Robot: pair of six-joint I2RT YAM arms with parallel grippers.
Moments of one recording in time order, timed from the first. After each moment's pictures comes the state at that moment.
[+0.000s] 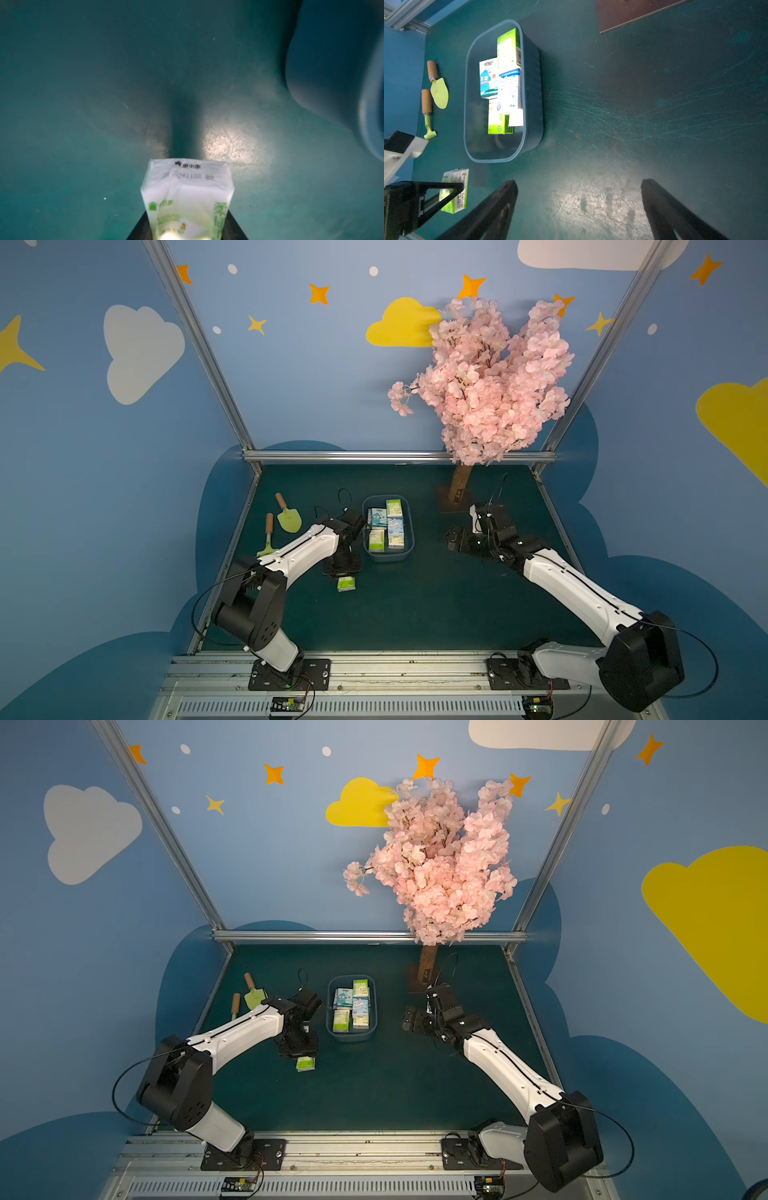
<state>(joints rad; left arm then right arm) -0.46 1.62 1.08 -1.00 0.02 -0.58 0.49 1.26 0.91 -0.51 -0.07 0.59</state>
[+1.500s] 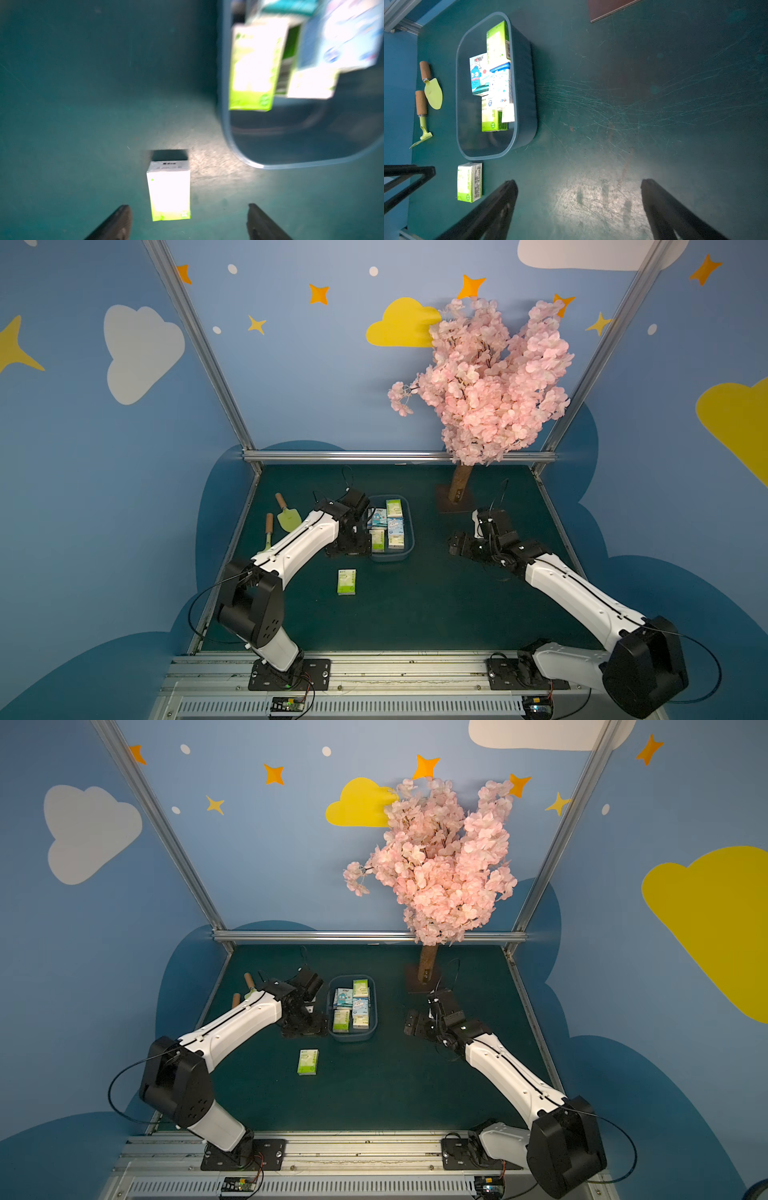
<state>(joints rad) -0.45 1.62 1.33 -1.07 -0.01 -0.49 0.49 1.23 0.86 -0.51 -0.05 0.62</state>
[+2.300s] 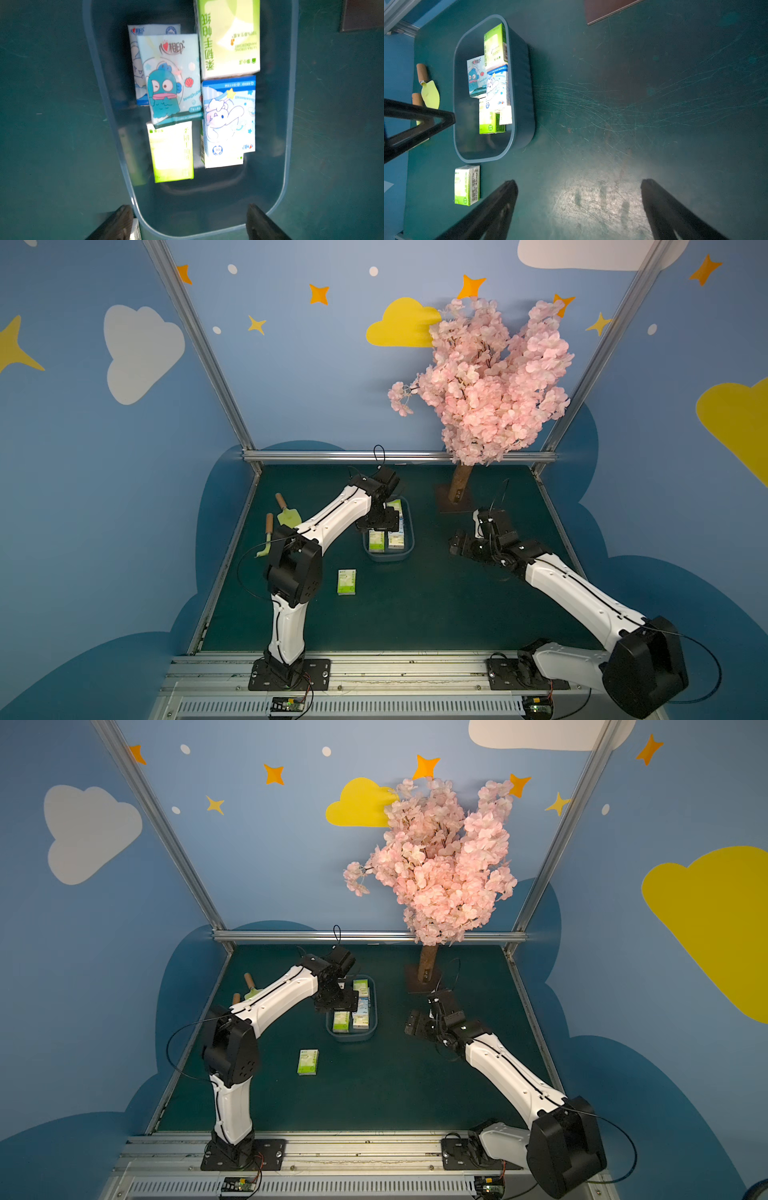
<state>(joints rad) -0.53 2.02 1.80 -1.11 -0.02 -0.50 0.48 1.23 0.86 -0.51 -0.04 0.62</state>
